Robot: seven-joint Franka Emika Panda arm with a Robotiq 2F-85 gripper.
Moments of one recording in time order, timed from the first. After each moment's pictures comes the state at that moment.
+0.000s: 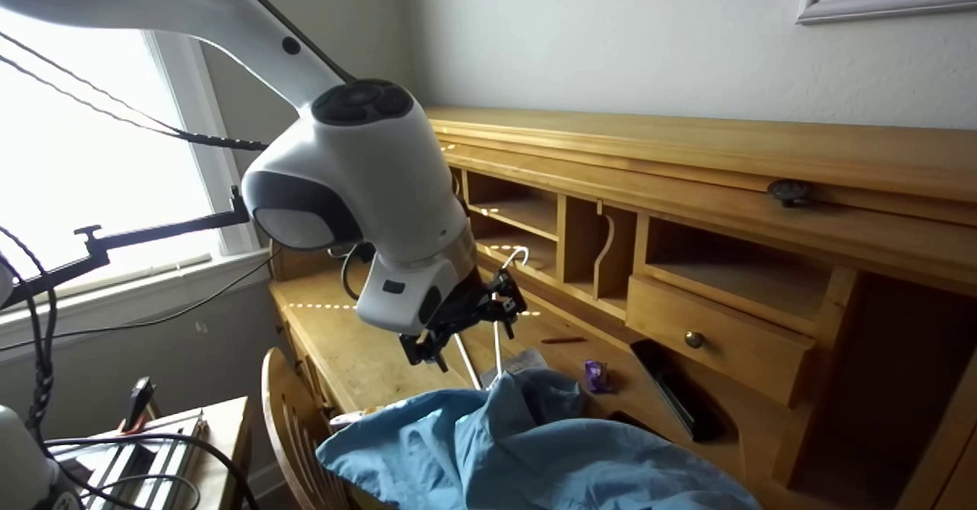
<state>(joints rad) -0.03 -0.11 0.03 -2.62 0.70 2.74 0.98</state>
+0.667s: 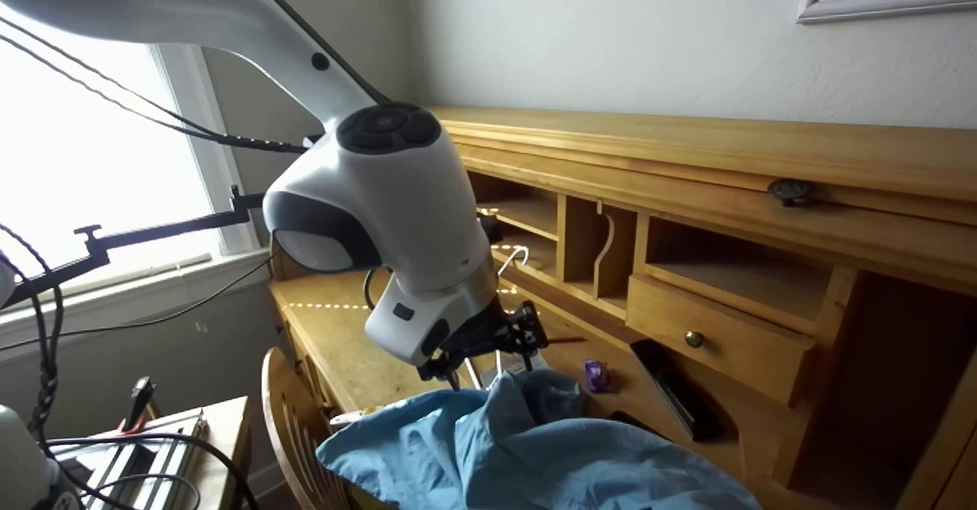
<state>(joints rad) -0.04 -0.03 -0.01 -2.58 0.70 2.75 1.12</state>
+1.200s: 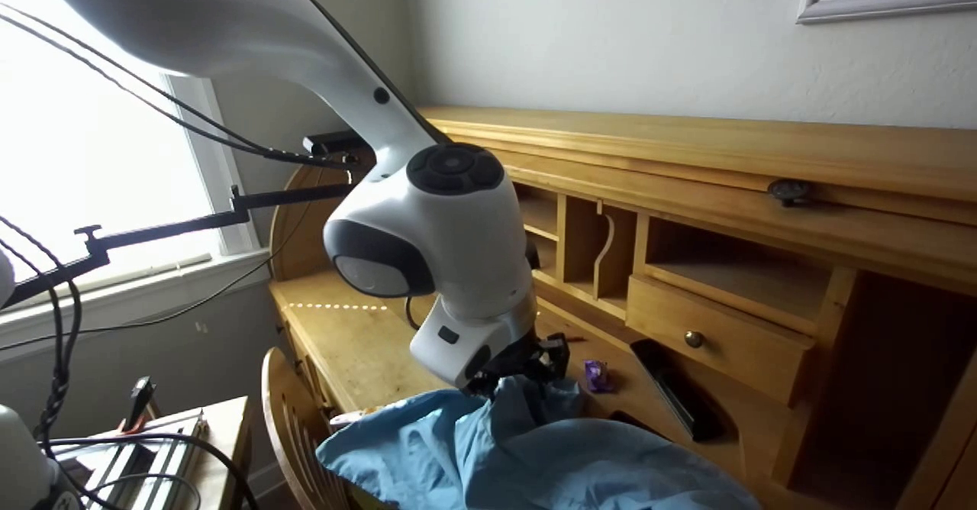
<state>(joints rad) -0.04 0.15 -0.03 -2.45 0.70 2.75 1.17</state>
